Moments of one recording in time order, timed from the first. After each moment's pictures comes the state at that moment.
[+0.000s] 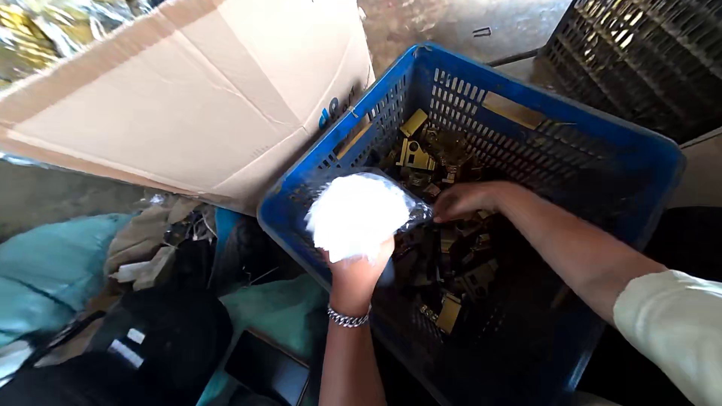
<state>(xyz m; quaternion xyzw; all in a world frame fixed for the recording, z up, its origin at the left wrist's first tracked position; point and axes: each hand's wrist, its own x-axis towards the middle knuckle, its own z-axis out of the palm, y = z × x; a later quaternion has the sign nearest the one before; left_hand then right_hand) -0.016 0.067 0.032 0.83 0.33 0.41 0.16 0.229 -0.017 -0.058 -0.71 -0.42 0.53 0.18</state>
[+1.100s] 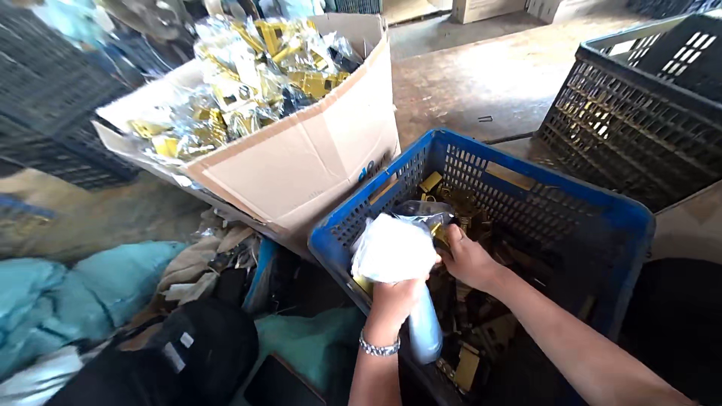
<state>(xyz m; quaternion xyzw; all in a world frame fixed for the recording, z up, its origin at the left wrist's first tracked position) -0.031 0.044 0.053 0.62 0.21 0.41 0.64 0.120 -0.027 0.051 -0.84 -0.41 0.32 0.17</state>
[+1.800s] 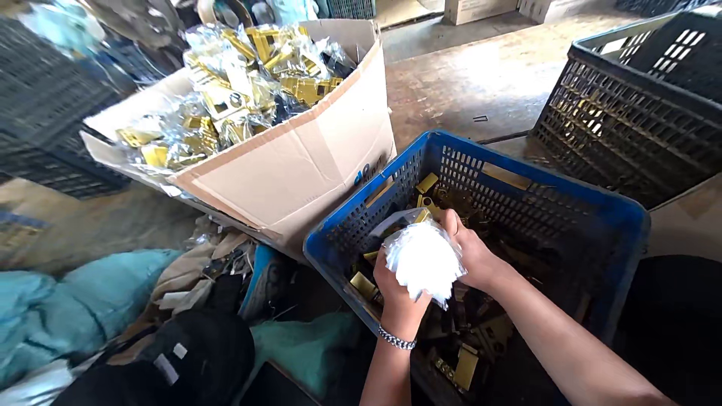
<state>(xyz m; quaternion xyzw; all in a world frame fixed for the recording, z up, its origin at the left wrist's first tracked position) -0.013 0.034 0.036 0.80 0.26 0.49 0.23 0.114 -0.029 0.076 -0.80 -0.48 0.20 0.29</state>
